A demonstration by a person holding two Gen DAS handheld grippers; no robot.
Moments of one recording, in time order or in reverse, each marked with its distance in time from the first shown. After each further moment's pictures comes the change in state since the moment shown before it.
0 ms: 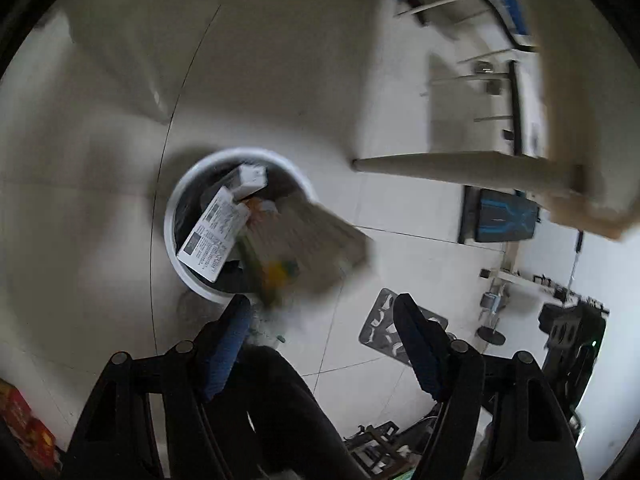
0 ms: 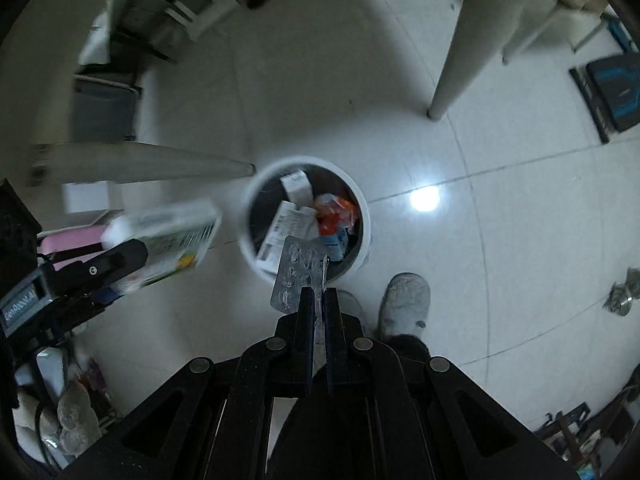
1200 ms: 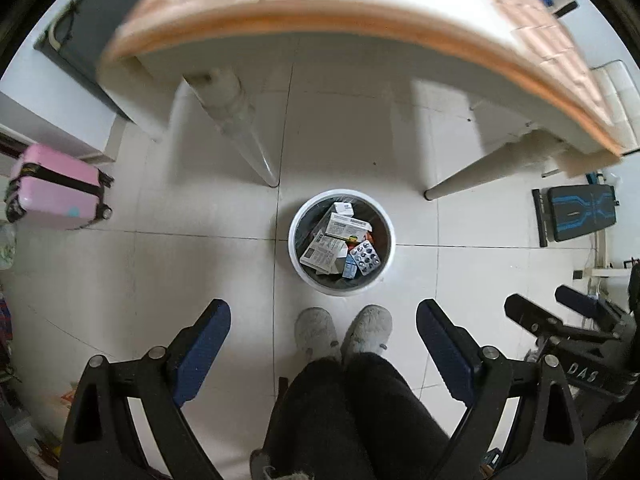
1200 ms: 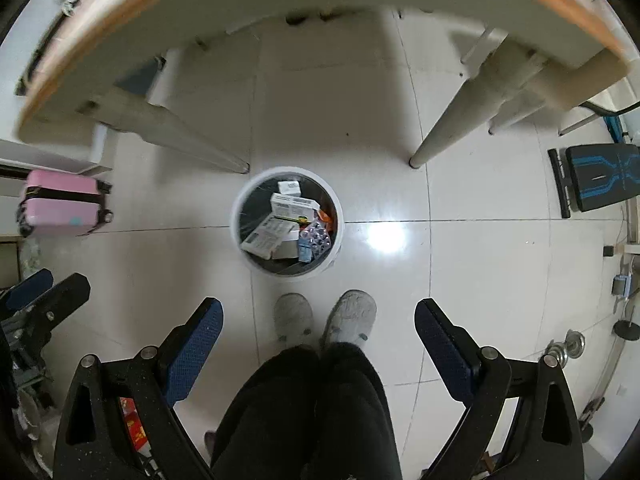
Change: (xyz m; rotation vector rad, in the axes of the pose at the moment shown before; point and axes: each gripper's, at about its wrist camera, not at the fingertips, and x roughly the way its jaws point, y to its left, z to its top) left arm -0.193 -0.084 -0.156 0.178 -0.293 0.437; right arm -0.148 0.056 -0.051 -0.262 -0.107 -0.171
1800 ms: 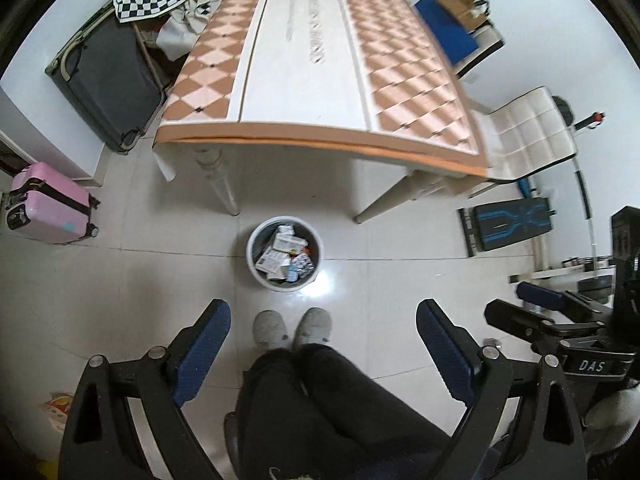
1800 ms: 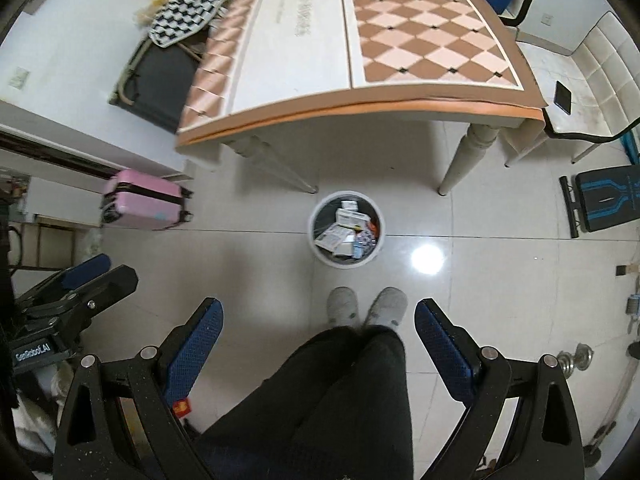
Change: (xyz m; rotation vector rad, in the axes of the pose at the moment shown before) left arm -0.202 -0.029 -0.042 0.011 -0.118 -0.191; right arm -0.271 0.000 -0.071 -0.065 -0.090 0.198
